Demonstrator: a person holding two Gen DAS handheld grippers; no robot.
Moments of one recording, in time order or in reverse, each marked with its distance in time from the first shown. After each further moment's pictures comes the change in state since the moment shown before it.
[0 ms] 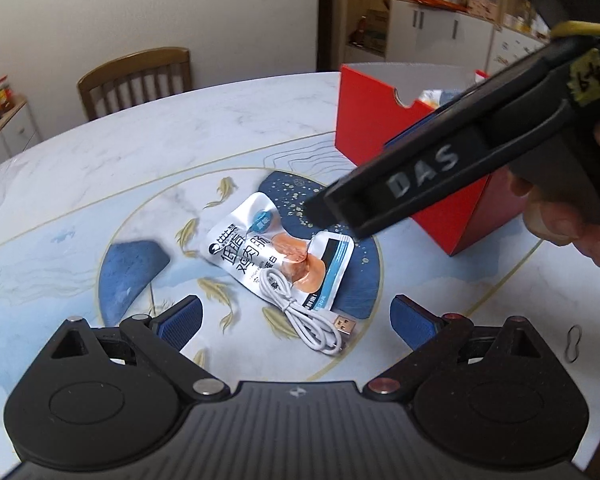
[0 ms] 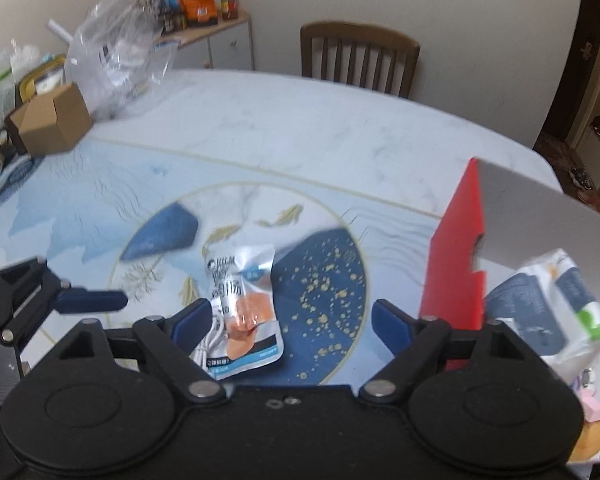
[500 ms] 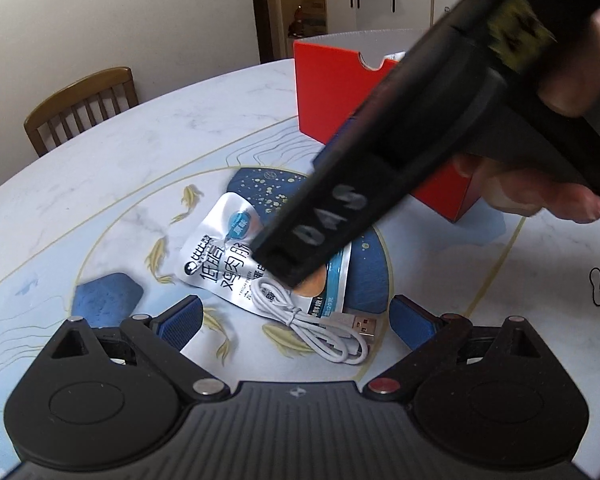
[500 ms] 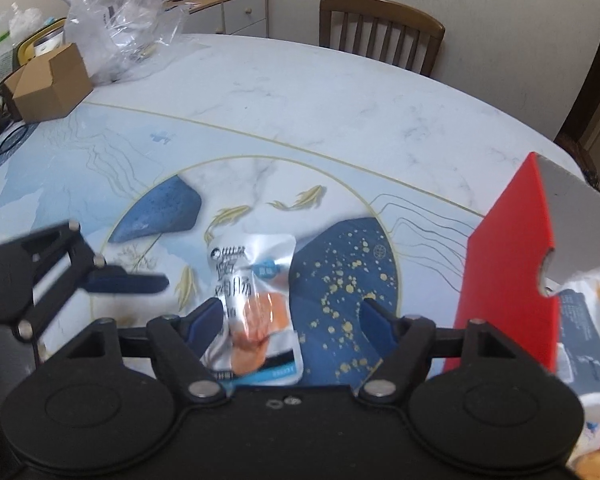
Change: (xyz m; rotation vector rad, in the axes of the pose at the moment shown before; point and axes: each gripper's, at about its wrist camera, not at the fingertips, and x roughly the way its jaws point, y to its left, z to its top) left arm 0.036 0.007 -0.001 0.185 0.006 -0.090; right arm 0.043 0.012 0.014 -0.043 0.075 0.011
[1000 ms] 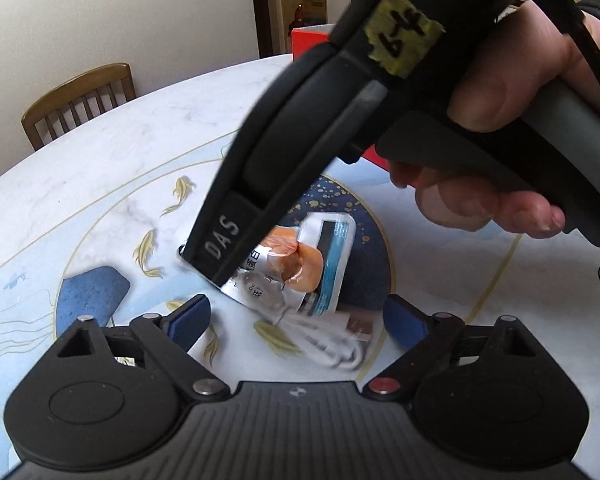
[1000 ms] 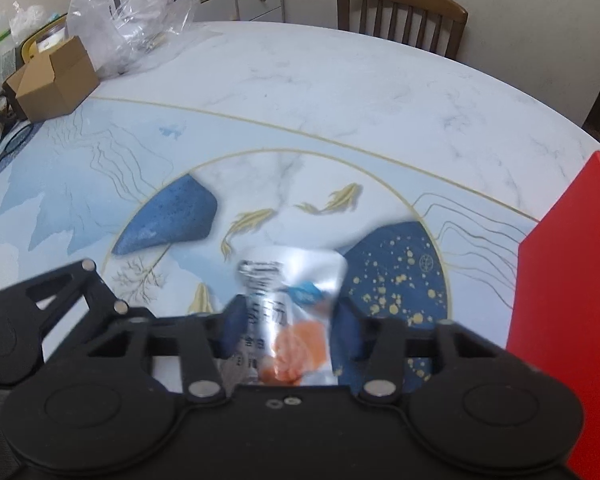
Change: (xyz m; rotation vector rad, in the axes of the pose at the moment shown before) left arm 0.013 -0.004 -0.005 -0.006 -0.003 0.001; right arm 0.033 0.006 0.011 0.008 0.031 0.068
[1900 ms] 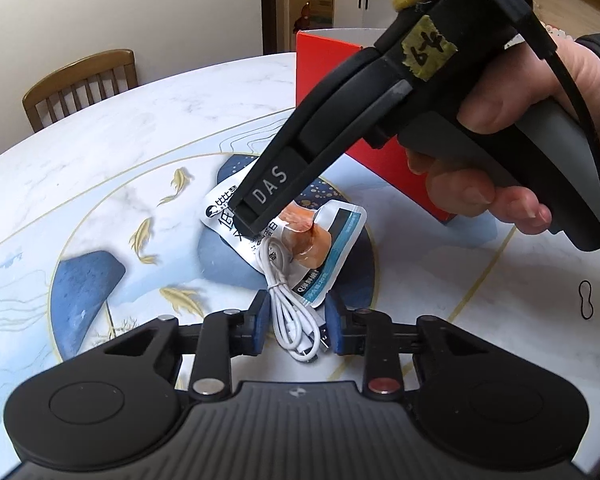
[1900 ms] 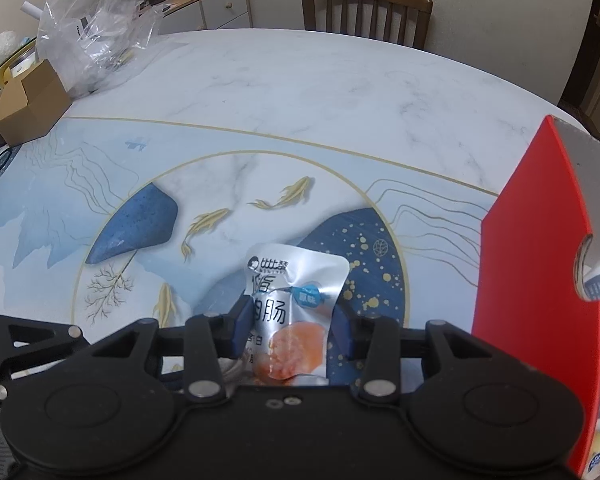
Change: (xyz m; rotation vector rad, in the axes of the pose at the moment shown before) left arm -0.011 0.004 -0.003 -0.074 0.017 -0.032; right arm -0.006 -0.025 -0.007 0.079 -0.005 -0.029
